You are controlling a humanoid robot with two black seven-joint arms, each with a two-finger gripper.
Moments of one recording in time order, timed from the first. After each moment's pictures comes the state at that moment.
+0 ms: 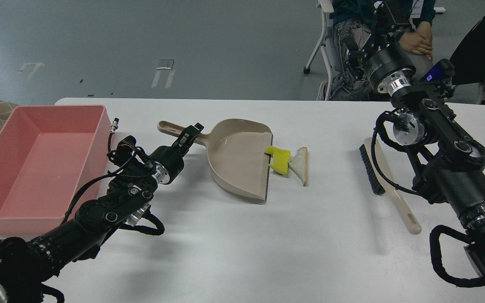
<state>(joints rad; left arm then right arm) -0.58 0.19 -0.59 -0.73 1.00 0.14 -0.34 0.86 -0.06 1.17 0.69 -0.85 0.16 0.24</state>
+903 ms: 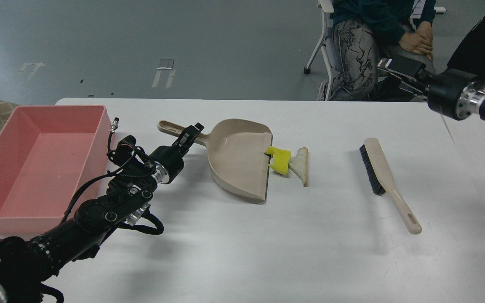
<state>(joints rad) -0.58 0.19 -0.59 -0.74 1.00 0.14 -0.34 1.06 -0.83 0.26 1.19 -0.95 0.22 0.10</state>
